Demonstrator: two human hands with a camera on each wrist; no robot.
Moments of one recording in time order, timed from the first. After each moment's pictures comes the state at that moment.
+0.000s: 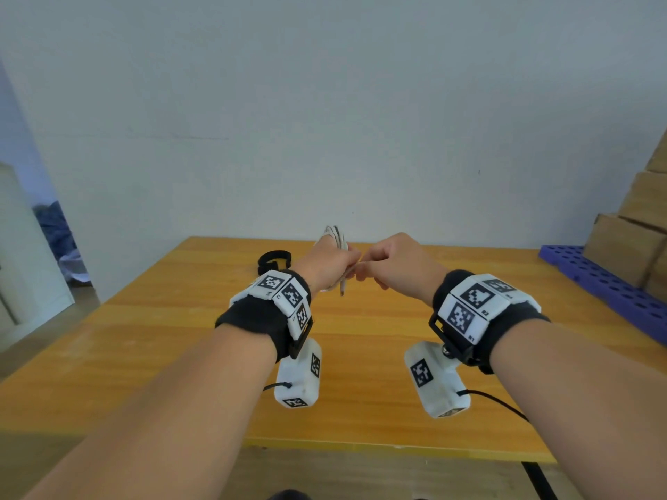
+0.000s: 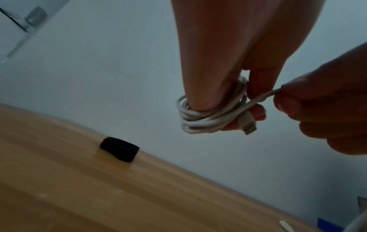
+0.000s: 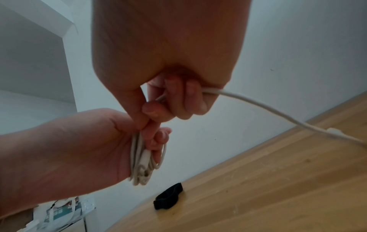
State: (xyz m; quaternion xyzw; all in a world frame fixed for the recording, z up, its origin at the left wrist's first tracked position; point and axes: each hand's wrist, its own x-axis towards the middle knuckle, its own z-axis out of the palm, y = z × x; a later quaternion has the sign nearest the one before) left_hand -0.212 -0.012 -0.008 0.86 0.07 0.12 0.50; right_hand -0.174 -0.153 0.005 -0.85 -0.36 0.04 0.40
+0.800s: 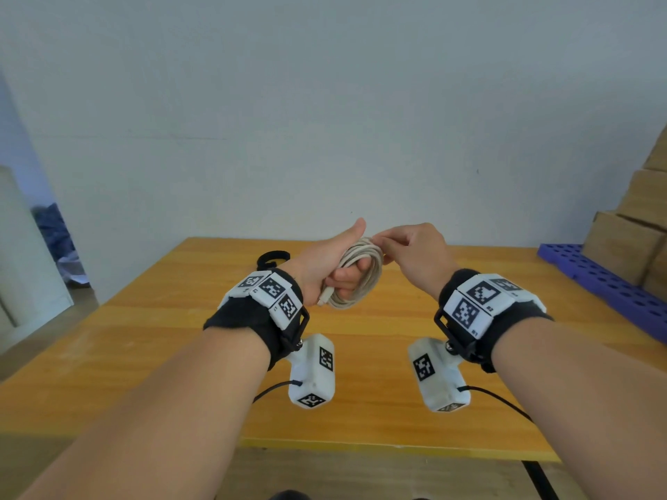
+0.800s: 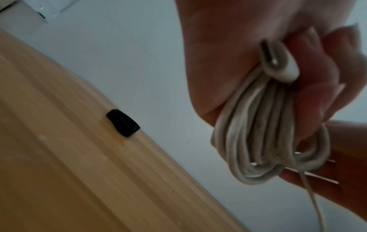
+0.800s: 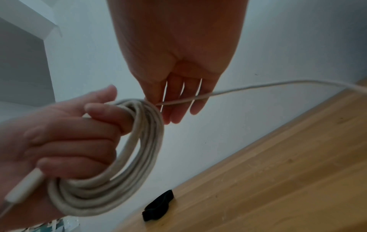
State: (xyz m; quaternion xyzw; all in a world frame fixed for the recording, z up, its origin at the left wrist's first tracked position) left_hand -0.225 -0.016 0.001 0.72 -0.03 -0.08 0.69; right_hand -0.152 -0.163 -0.003 -0.80 -0.32 -0.08 0.50
